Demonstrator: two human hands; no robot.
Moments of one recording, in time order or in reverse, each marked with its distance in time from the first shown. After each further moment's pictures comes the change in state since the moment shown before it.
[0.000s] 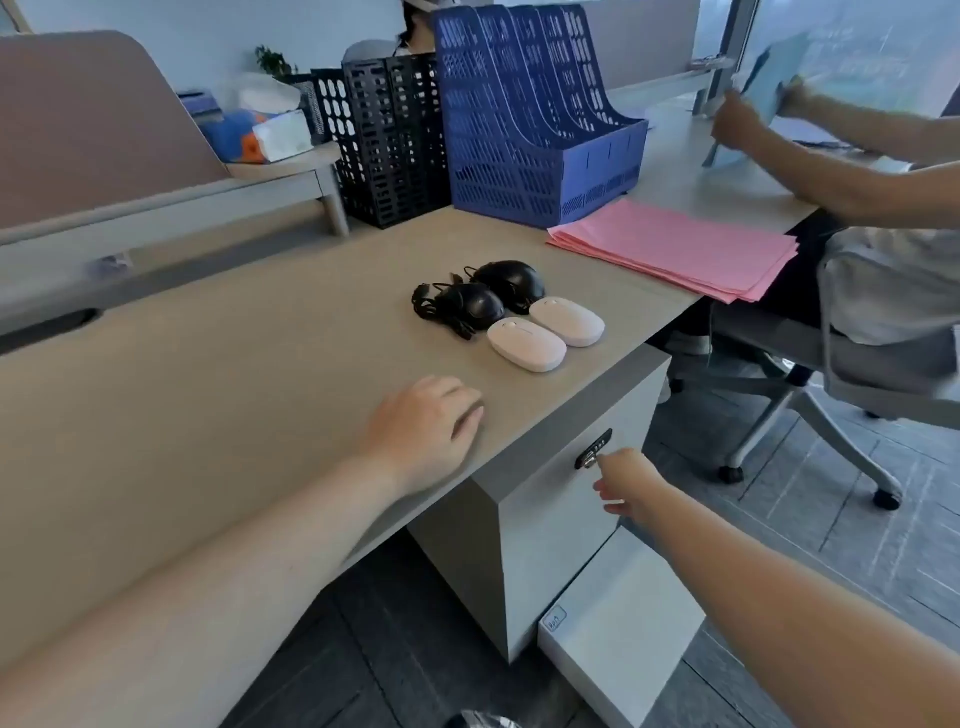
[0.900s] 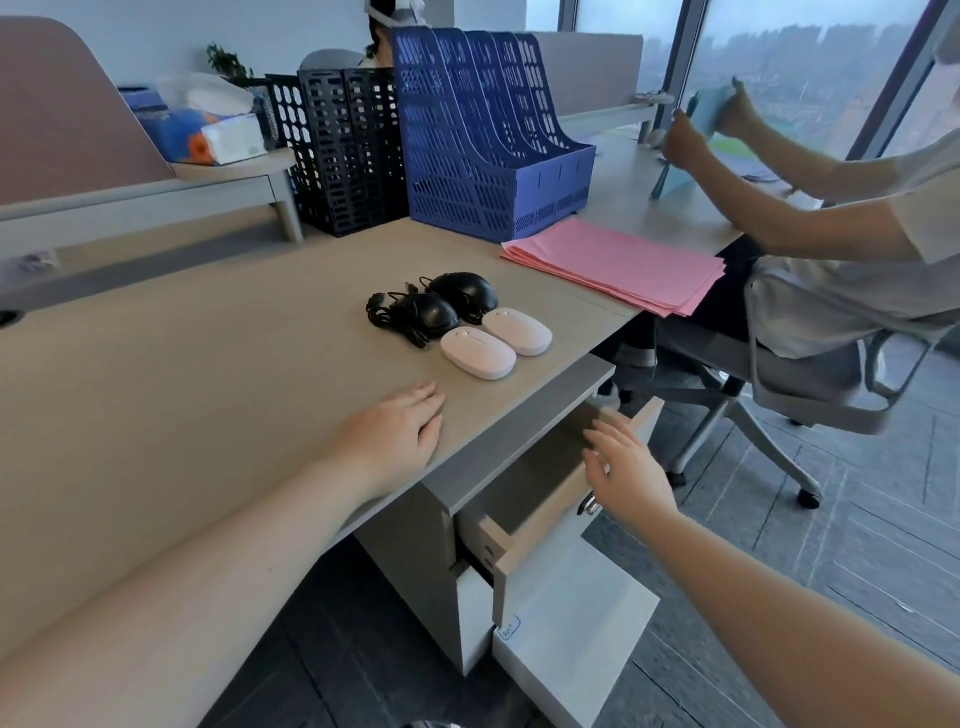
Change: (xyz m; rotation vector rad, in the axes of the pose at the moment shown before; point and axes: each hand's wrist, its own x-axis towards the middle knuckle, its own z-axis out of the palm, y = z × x) left_hand 0.009 0.009 0.010 -0.089 -0.213 -0.171; right_hand -0.028 0.020 -0.053 -0.718 0.357 -0.675
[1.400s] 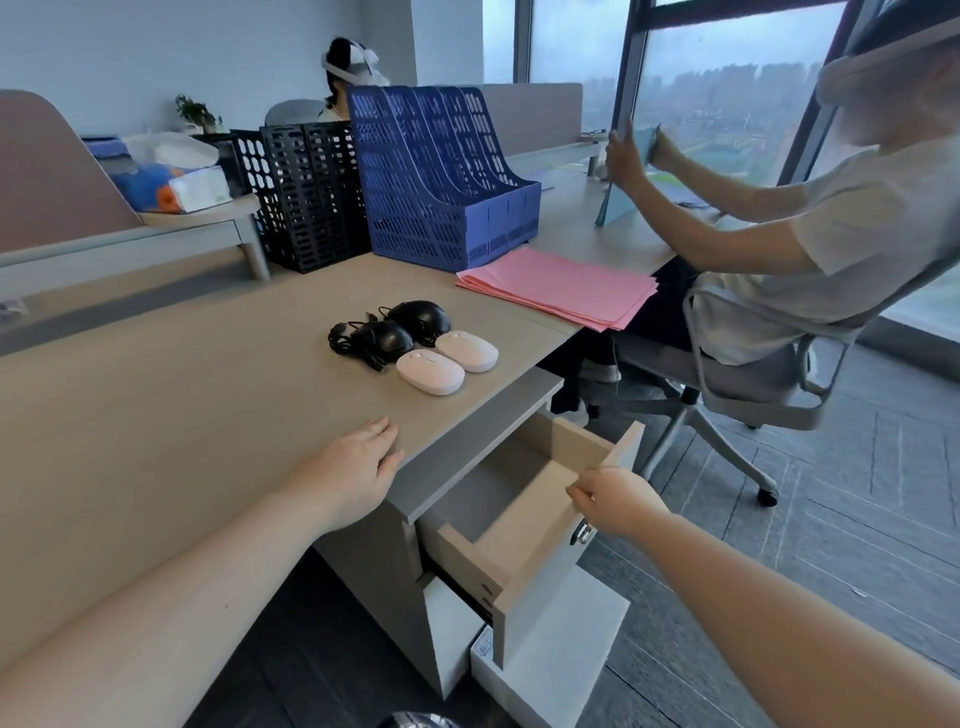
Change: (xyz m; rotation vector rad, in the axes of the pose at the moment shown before) left_hand -0.024 0.018 -0.003 0.064 -0.108 -0.044; right_hand -0.029 0.027 -0.044 -0.299 -0.299 -0.019
